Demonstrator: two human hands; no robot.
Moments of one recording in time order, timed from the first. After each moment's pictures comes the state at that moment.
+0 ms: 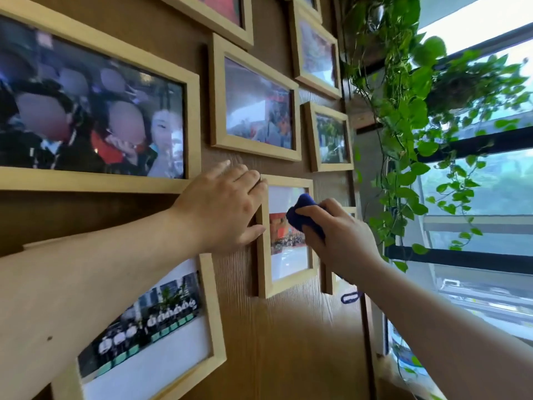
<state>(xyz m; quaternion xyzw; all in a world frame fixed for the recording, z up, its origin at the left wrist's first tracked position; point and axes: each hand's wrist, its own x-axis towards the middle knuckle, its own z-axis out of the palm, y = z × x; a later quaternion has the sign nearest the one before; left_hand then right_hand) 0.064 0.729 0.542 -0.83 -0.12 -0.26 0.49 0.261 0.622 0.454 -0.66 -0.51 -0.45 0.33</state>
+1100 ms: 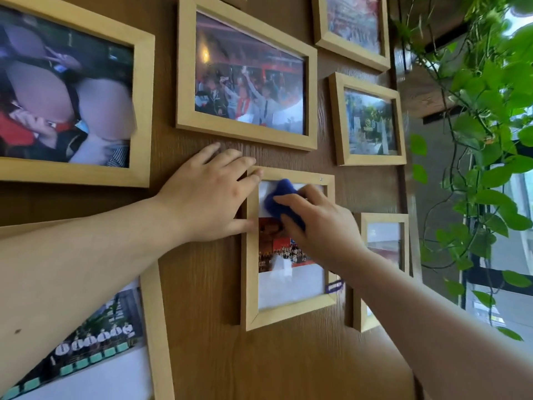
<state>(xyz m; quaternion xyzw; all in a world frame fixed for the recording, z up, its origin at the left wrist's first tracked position) 0.143 0.765 0.547 -0.79 -0.24 -0.23 0.51 0.346 0.714 0.473 -0.51 -0.62 -0.45 0.38</state>
